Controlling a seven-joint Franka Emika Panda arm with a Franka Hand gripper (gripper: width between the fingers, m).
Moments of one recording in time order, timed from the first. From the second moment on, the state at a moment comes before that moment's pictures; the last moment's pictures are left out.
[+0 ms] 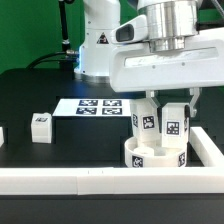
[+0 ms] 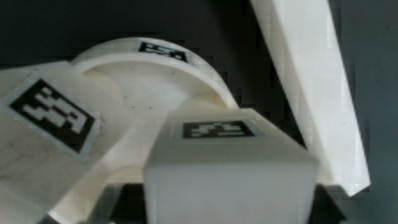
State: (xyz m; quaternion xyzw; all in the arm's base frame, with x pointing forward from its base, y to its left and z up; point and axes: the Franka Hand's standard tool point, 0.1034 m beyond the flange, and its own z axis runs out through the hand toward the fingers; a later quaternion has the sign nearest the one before) arm 0.589 0.090 0.077 -0.96 0.25 -0.10 0.08
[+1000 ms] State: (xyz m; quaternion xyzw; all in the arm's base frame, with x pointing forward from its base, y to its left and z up) arm 0.584 0.121 0.081 -0.64 0.74 -0.05 0.19
